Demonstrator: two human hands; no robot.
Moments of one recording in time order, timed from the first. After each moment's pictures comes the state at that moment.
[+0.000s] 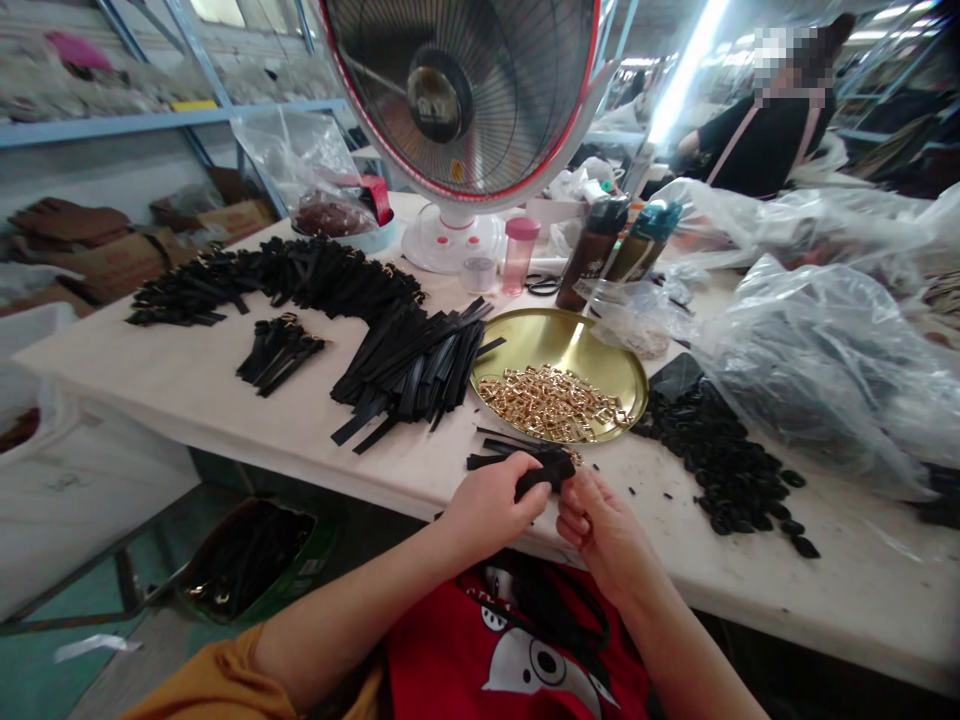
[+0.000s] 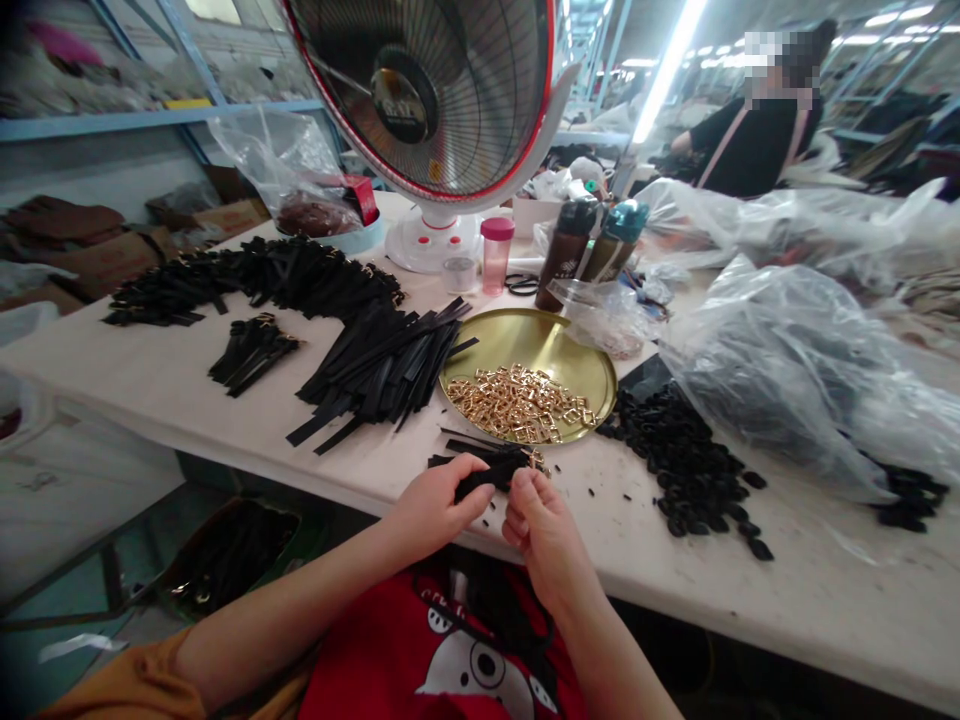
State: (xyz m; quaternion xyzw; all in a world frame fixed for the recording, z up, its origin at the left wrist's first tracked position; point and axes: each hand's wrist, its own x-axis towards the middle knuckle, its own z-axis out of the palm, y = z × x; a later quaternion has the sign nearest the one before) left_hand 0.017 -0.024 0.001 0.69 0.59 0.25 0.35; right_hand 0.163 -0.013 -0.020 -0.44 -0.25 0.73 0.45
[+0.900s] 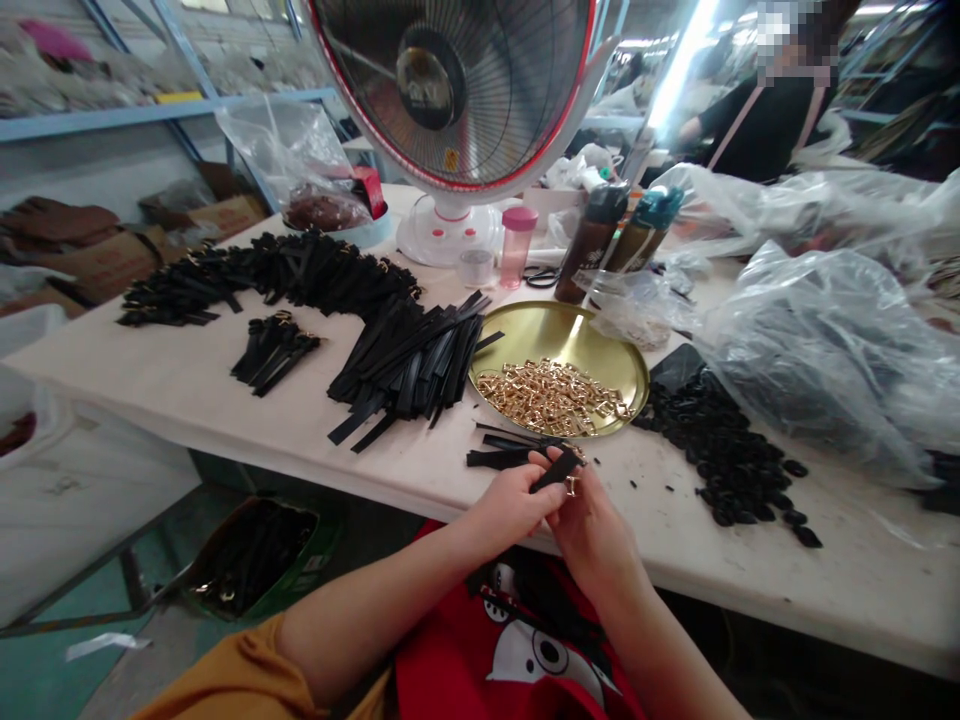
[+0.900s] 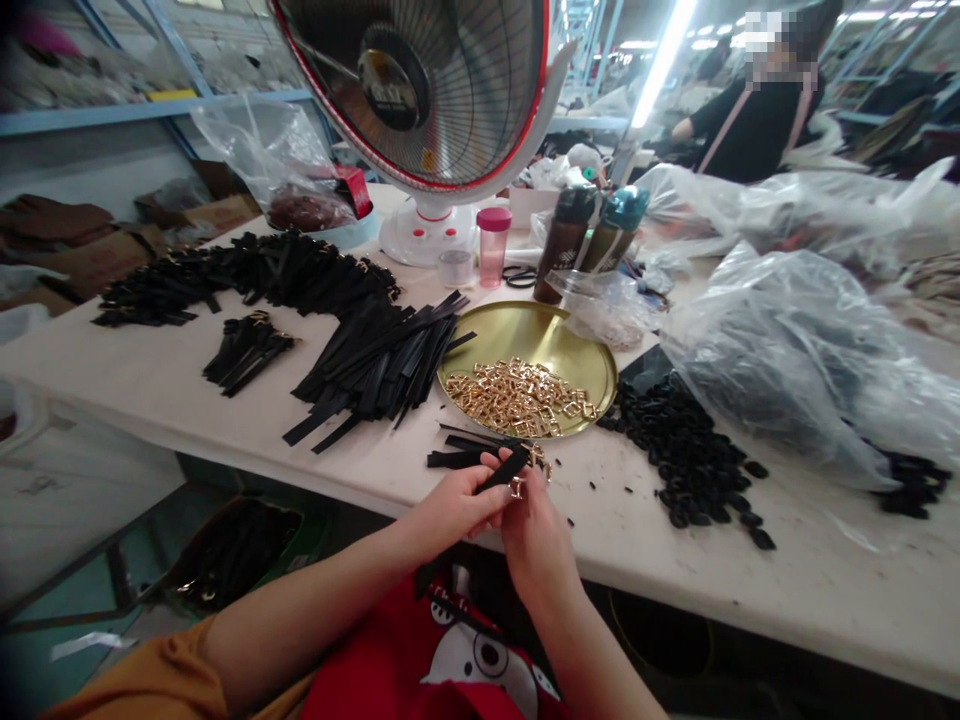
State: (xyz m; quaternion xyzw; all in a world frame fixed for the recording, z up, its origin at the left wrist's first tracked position) left_hand 0.041 -0.017 -0.014 0.49 0.52 0.31 0.63; right_hand 0.145 -0.018 -0.032 -0.43 -0.20 0.72 0.50
